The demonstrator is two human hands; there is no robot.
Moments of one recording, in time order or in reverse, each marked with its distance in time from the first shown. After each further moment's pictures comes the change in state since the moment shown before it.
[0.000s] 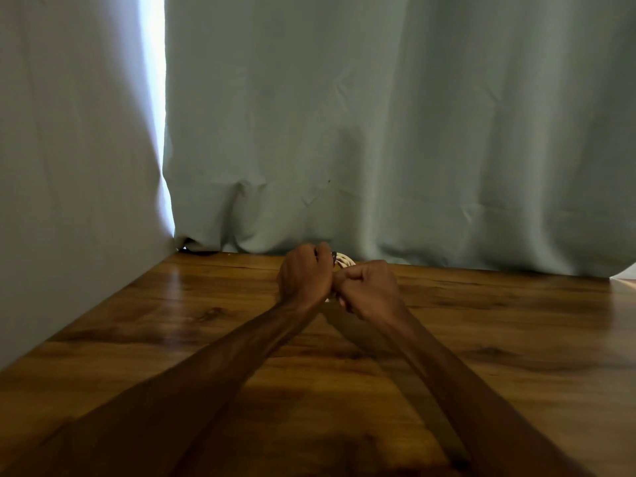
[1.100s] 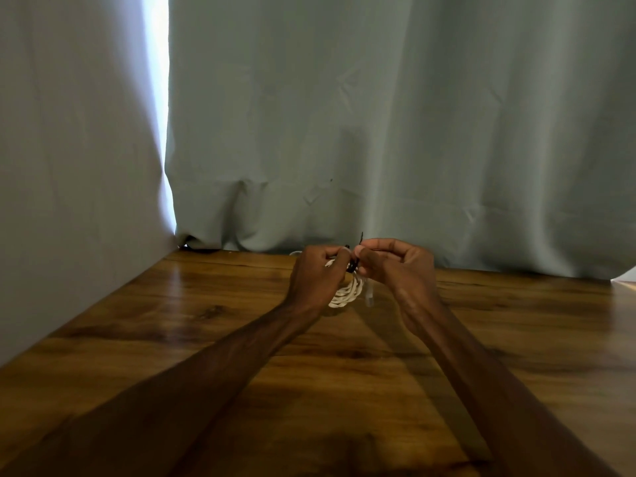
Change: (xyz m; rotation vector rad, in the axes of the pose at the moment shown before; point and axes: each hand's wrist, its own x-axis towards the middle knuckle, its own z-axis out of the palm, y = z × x) left_hand -0.010 -0.005 0.000 -0.455 -0.262 0.167; right_hand 0.020 0.010 -0.034 0.515 0.135 0.017
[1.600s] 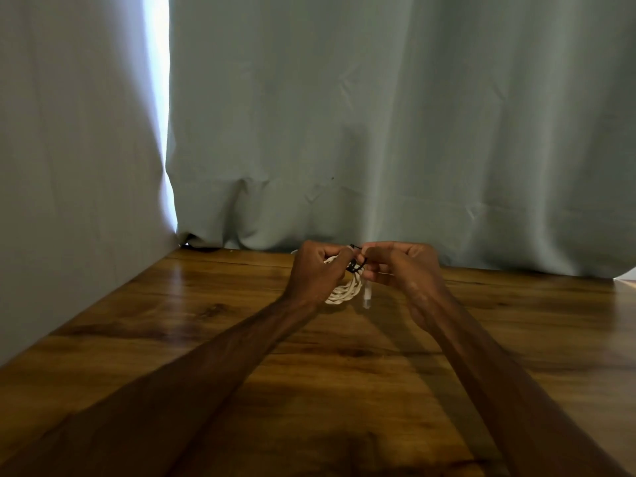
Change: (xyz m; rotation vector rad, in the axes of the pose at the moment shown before) left_hand 0.003 0.000 -0.004 -0.131 -0.002 0.026; right_hand 0.000 -0.010 -0.003 -0.037 0.002 0.109
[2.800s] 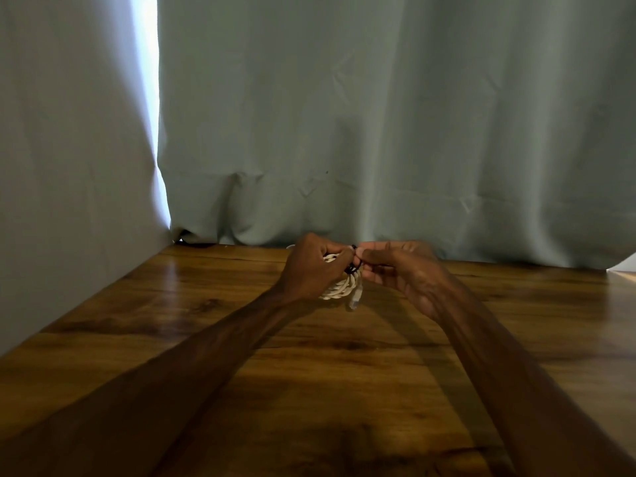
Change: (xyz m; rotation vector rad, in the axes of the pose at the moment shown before) left_hand 0.003 0.000 -0.008 0.179 -0.178 0.100; right_hand 0.008 -0.001 -0.017 0.101 -0.171 0.199
